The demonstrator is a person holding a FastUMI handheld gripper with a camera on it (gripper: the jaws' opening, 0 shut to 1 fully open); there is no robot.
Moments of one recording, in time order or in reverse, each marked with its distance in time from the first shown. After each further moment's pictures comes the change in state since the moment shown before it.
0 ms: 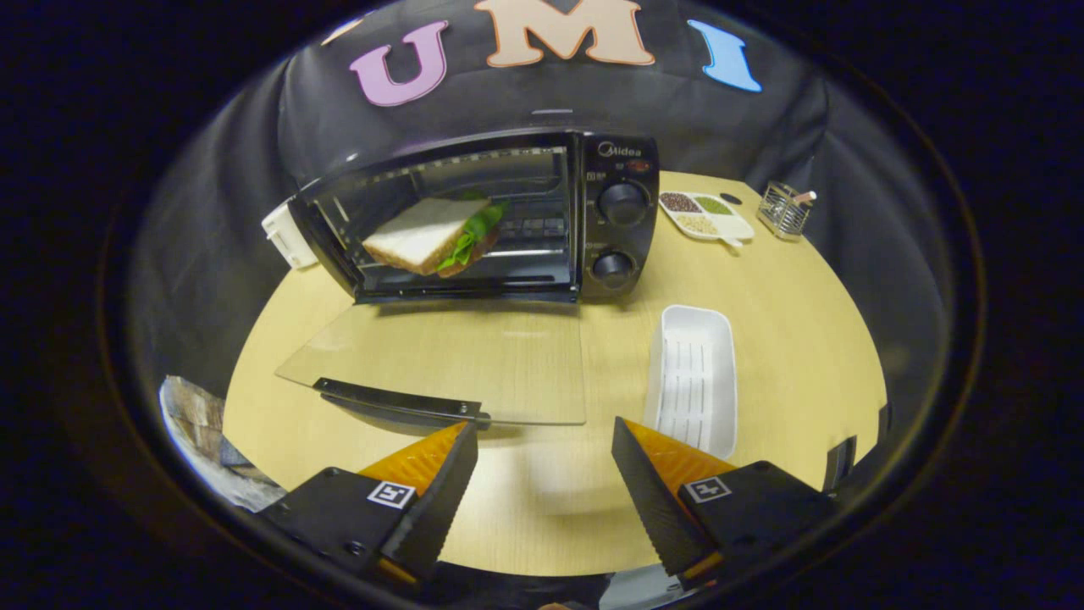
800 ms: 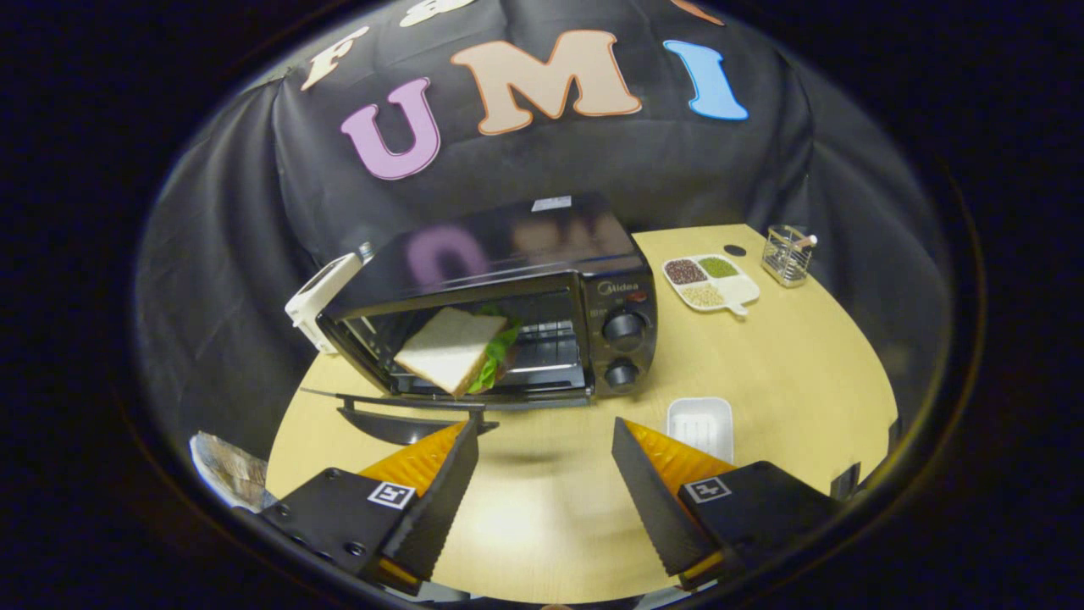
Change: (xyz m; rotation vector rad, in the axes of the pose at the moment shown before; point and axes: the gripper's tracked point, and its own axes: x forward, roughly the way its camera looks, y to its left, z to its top) arm -0.017 0.002 0.098 0.072 -0.194 0.058
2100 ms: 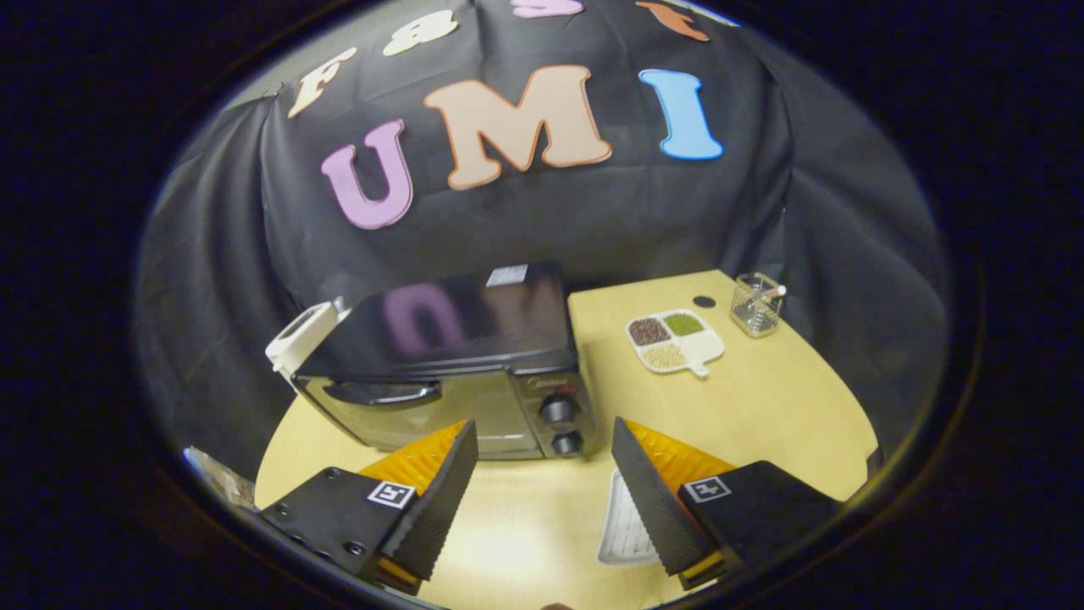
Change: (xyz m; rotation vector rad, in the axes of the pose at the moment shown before) arm -0.021 -0.065 0.087 0.041 -0.236 -0.054
